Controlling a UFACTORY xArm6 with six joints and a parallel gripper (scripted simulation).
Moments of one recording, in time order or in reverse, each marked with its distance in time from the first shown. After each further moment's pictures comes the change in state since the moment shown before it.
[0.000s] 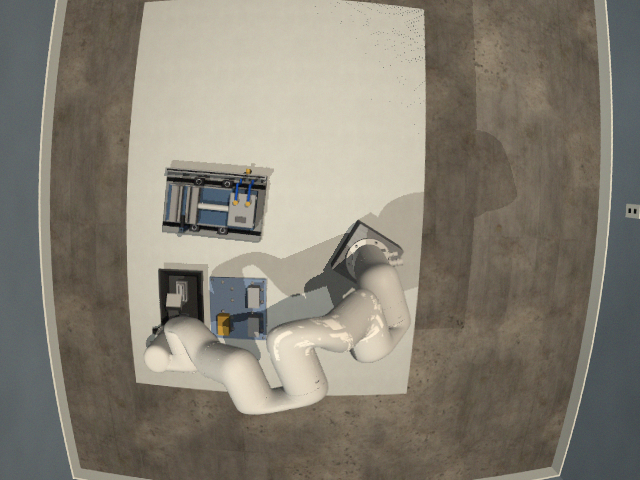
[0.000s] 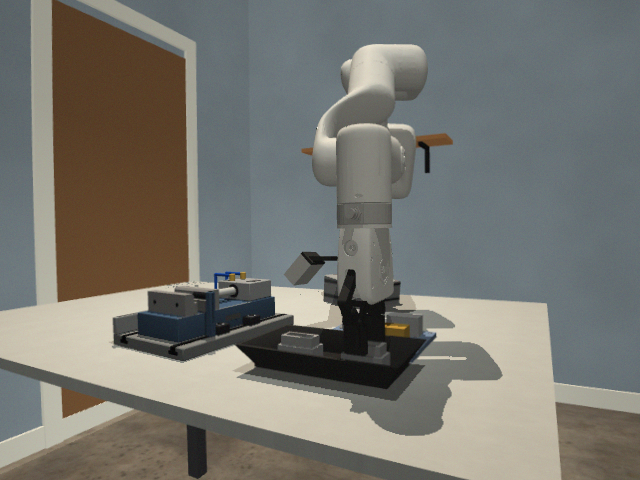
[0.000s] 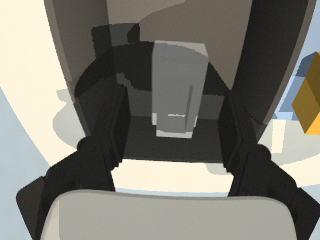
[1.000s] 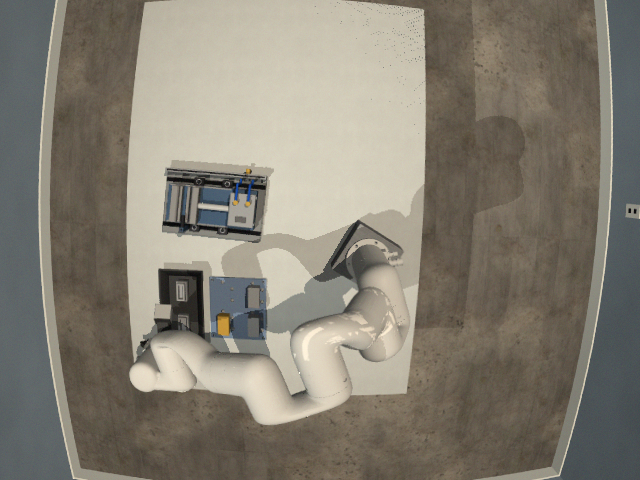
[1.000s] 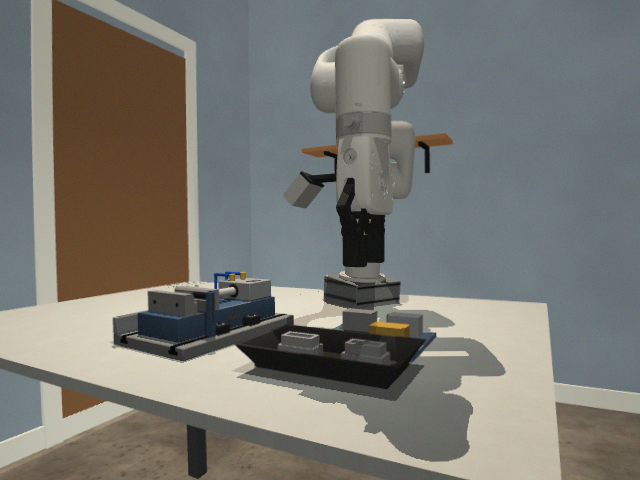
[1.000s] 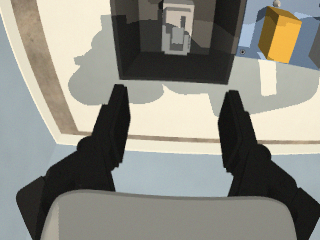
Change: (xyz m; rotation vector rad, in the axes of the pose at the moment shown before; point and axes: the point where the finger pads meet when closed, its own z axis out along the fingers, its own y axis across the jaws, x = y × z) arm 0.000 0.000 -0.116 0.002 -0.001 0.000
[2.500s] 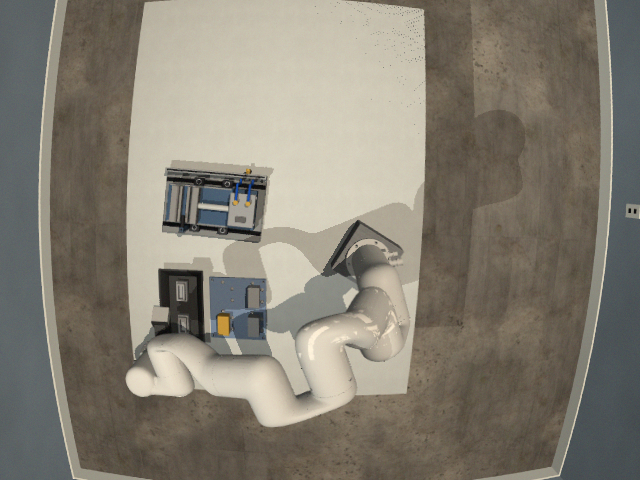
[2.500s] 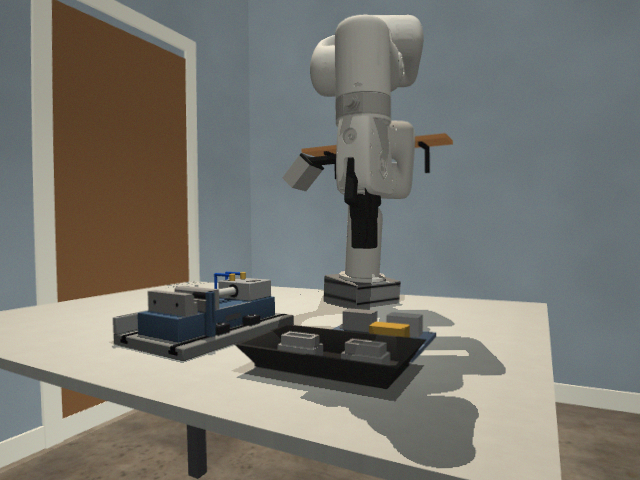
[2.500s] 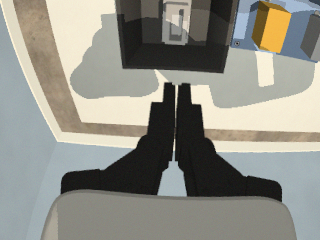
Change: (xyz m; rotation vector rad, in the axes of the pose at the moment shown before) arm 0.000 0.001 -0.026 -0.002 0.001 0.000
